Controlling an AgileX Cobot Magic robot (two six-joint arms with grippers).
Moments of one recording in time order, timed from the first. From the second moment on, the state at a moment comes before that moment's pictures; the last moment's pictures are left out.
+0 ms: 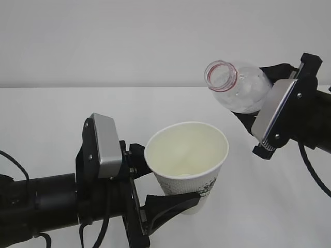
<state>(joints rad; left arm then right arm) -0.74 1.80 -0.49 0.58 -1.14 -0.16 0.28 1.46 -0.47 -0.41 -0.79 -0.72</state>
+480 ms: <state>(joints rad) -0.74 1.80 -0.49 0.58 -1.14 -0.16 0.28 1.46 -0.48 -0.41 -0.79 -0.81</state>
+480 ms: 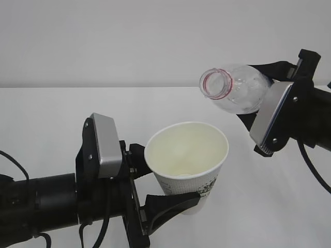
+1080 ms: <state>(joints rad) -0.74 1.80 -0.49 0.62 -1.14 -0.16 0.28 1.46 -0.48 -0.41 -0.79 -0.95</state>
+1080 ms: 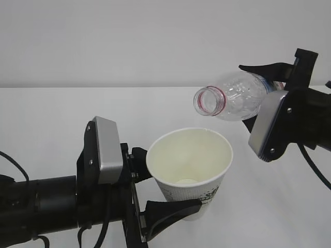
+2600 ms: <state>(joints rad) -0.74 1.80 -0.49 0.67 -1.13 -0.17 0.28 1.46 -0.48 -0.33 -0.88 -1.22</state>
